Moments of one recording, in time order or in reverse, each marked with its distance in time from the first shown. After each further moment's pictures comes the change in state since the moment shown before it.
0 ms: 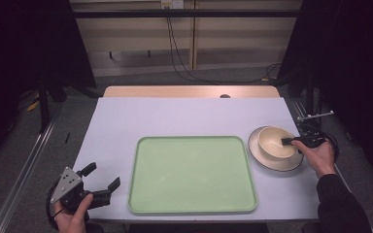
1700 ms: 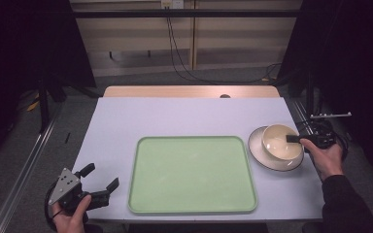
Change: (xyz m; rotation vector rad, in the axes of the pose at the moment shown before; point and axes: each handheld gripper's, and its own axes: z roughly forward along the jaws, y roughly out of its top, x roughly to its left) left arm 0.001 0.000 -0.004 -0.006 0.009 -0.001; right arm -0.004 -0.007 -0.029 -0.130 0.096 0.079
